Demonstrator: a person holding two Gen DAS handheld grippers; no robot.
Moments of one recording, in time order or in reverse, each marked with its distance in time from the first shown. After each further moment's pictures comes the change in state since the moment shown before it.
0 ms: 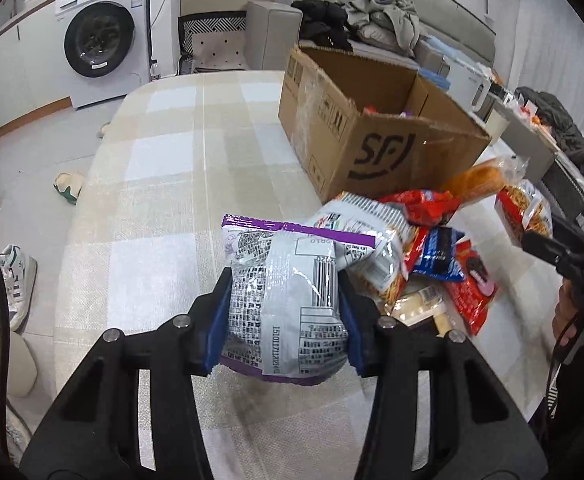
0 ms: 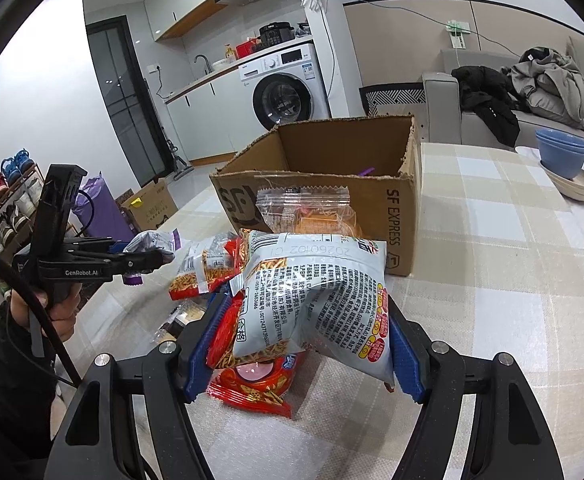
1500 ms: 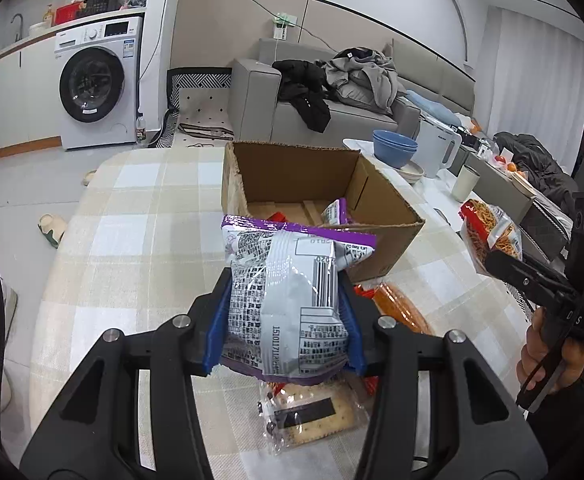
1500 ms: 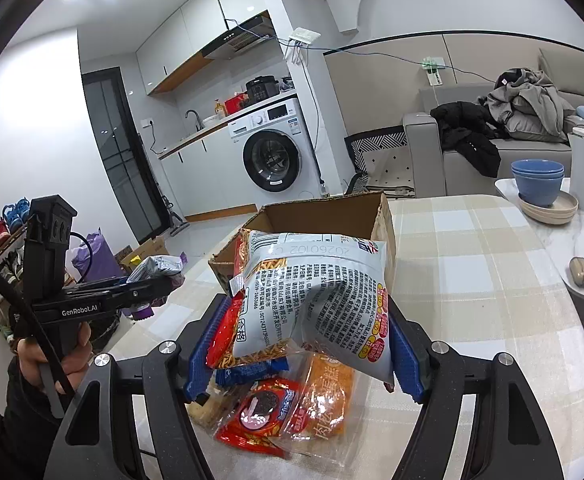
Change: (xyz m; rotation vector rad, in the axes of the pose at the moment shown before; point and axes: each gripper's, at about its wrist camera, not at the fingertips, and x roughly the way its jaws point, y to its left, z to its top) left arm -0.046 -0.071 0.041 -0.004 -0.216 -0.062; right arm -0.056 -0.001 0.027 0.062 -0.202 -0.022
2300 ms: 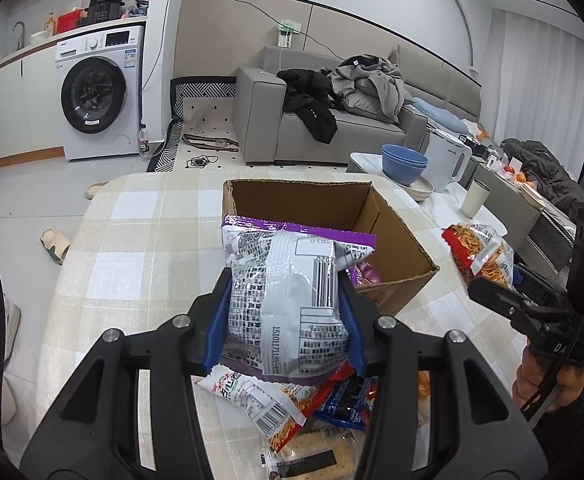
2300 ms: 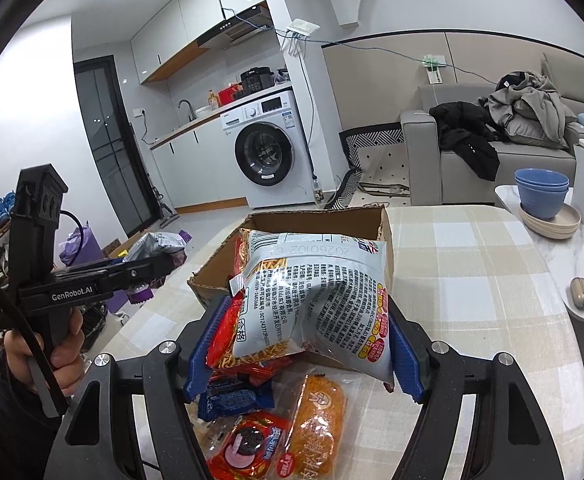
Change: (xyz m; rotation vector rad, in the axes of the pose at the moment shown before) left arm 0.016 -0.001 0.042 -0.004 -0.029 0.023; right arm 0.025 0.006 0.020 -0.029 0.040 -0.046
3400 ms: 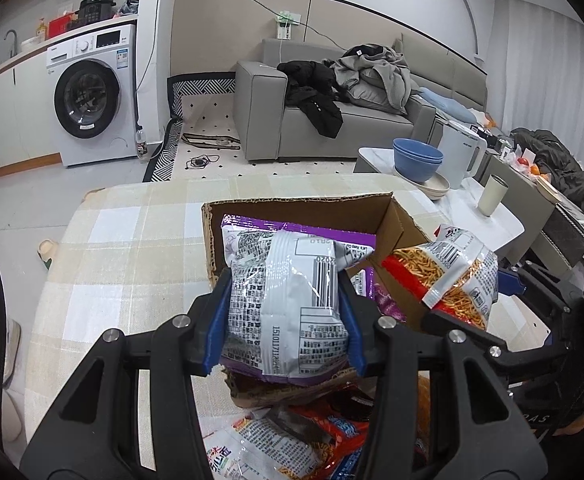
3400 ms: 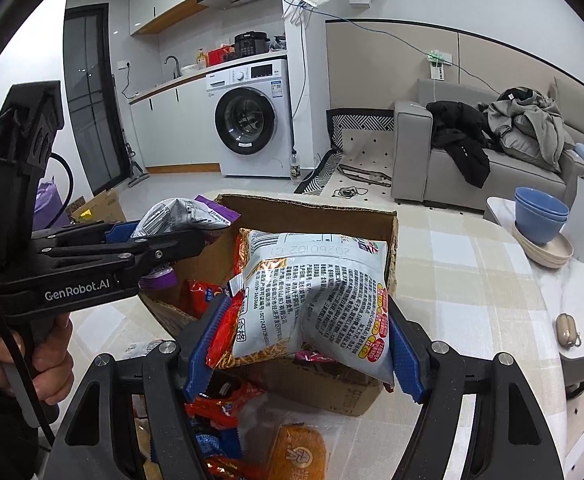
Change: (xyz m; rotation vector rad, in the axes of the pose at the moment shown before) left arm 0.095 -0.009 0.044 0.037 0.027 0.036; right arm 0.064 0.027 0.029 -0.119 0.109 -0.125
